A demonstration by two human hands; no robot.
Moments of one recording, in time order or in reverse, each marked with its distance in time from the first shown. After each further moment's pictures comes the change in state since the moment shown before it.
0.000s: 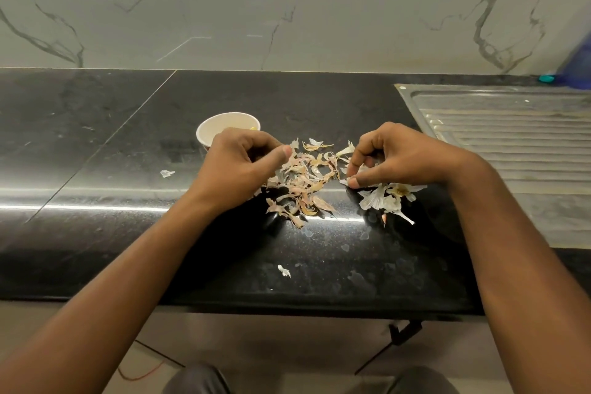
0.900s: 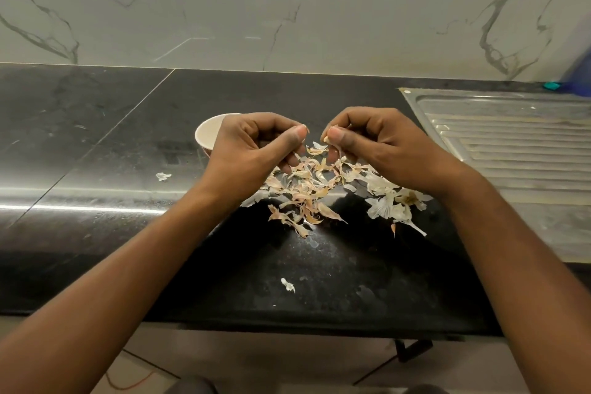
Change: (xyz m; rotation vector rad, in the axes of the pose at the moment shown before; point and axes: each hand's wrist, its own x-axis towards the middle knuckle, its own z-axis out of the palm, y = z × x) left_hand 0.016 0.002 0.012 -0.372 0.027 0.015; right_hand 0.012 -0.031 0.017 0.224 0.216 -0.301
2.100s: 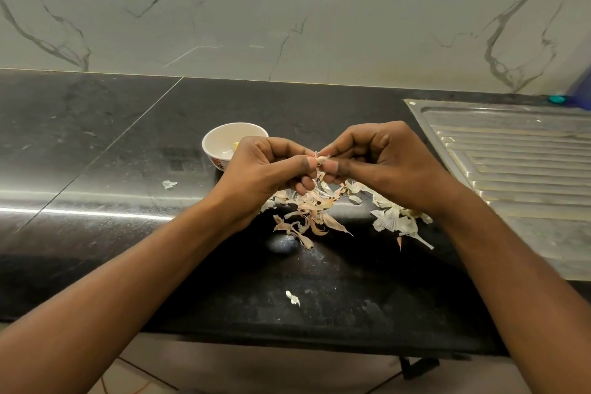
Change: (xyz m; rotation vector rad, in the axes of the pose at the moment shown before) left_hand -0.003 -0.006 0.002 -0.302 -0.136 -0.236; right_hand -0.002 -0.004 0.012 0.110 0.048 -0.049
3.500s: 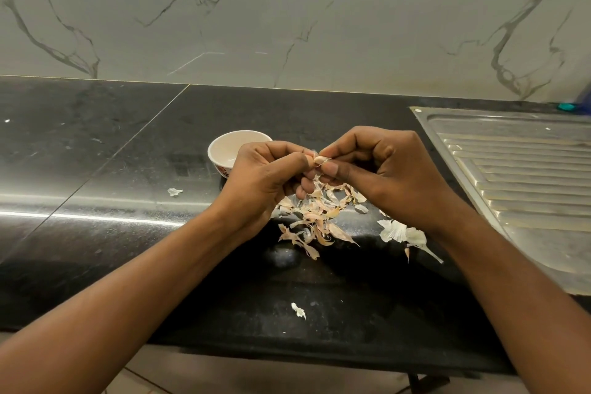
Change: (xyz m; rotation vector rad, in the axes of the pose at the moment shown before) left_hand 0.001 0.006 0.007 -0.161 0.106 -0.018; right_hand 0.003 -0.008 0.014 -0.087 0.116 -0.093
